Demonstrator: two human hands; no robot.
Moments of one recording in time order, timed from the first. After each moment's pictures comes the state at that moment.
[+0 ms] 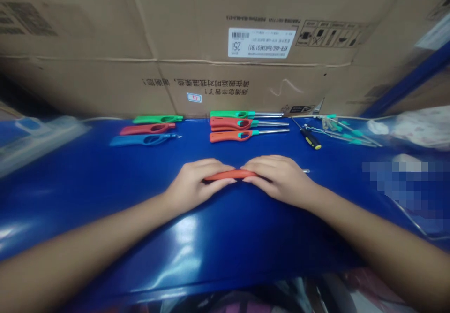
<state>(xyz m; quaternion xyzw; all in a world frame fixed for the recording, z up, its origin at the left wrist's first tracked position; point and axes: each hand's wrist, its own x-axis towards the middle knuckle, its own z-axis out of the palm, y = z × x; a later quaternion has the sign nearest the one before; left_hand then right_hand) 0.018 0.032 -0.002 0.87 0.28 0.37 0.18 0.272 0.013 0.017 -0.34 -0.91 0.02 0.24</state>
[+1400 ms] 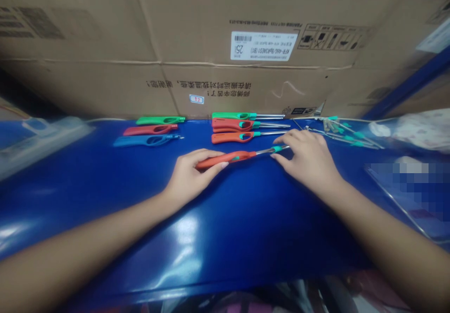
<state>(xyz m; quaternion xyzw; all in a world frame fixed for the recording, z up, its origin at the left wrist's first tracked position) 0.020 0.039 -0.001 0.75 0.43 0.41 0.27 0.303 0.029 0.028 -0.60 -0.77 -0.14 0.17</state>
